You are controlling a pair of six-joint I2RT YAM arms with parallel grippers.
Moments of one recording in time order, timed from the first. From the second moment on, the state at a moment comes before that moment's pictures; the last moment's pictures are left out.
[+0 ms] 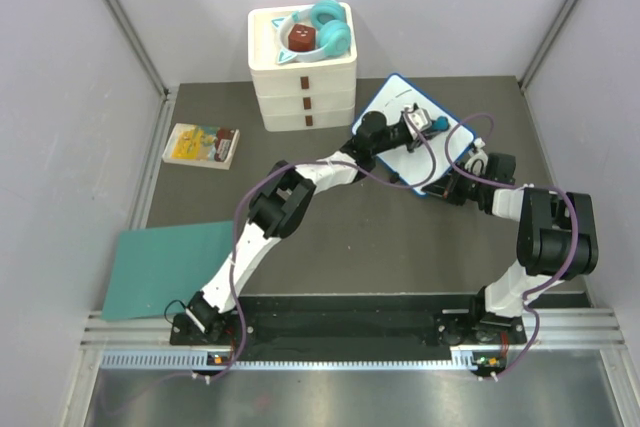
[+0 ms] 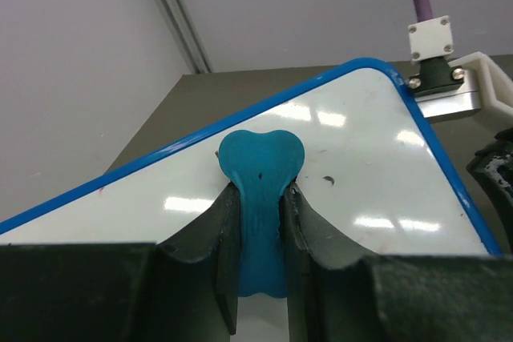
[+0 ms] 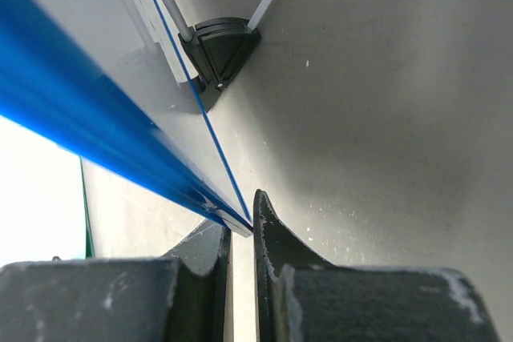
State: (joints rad) left arm -0.75 2.58 2.01 0.72 0.51 0.21; right arm -0.14 1.65 0.64 0.21 -0.76 0.45
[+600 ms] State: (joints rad) left arm -0.58 2.58 1.99 0.70 0.41 0.21; right arm -0.14 1.65 0.64 0.21 -0.76 0.46
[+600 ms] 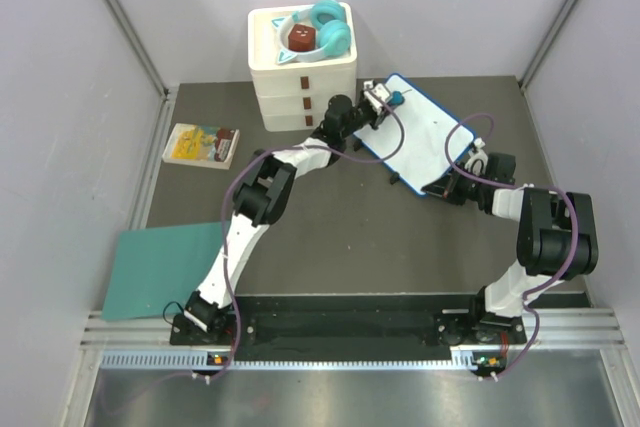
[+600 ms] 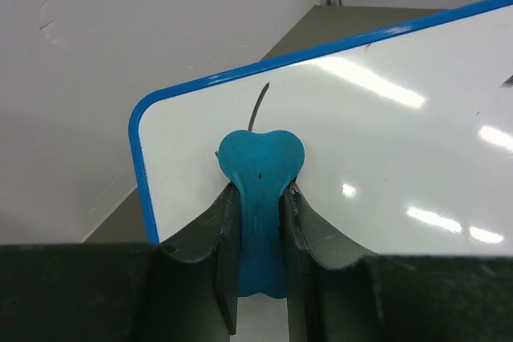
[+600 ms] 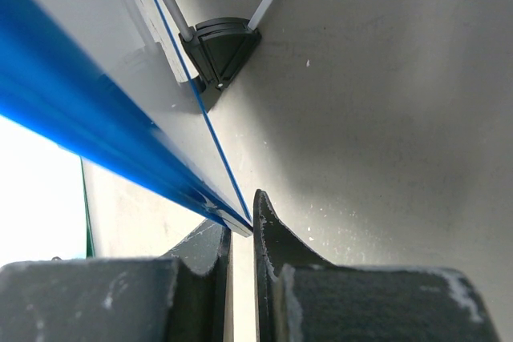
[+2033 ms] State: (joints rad) left arm -0.73 2.71 2.18 0.87 0.31 0.12; right arm -0.14 1.65 0.64 0.21 -0.76 0.46
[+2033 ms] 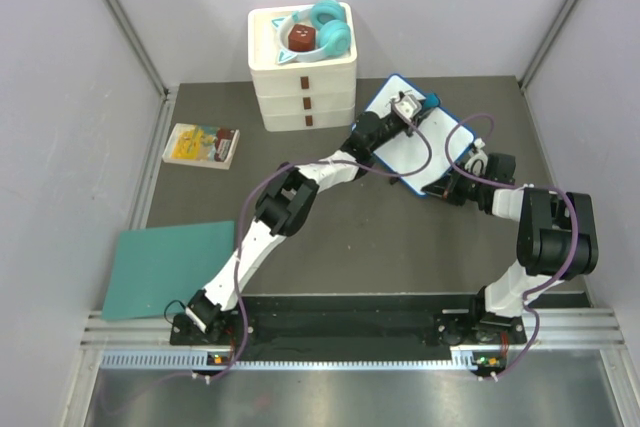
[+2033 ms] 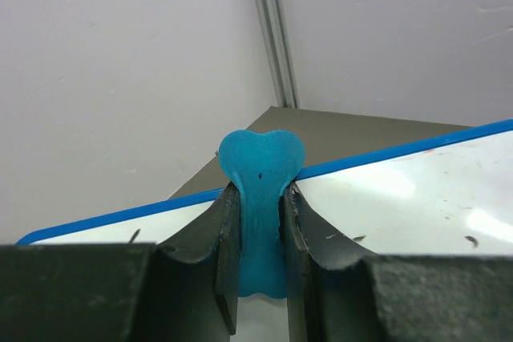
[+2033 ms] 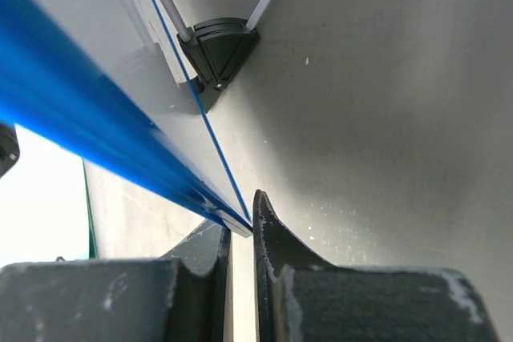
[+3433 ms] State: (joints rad) left arm -0.62 2.72 2.15 0.90 0.13 0.11; right arm -0.14 1.64 0.63 0.22 -0.76 0.46
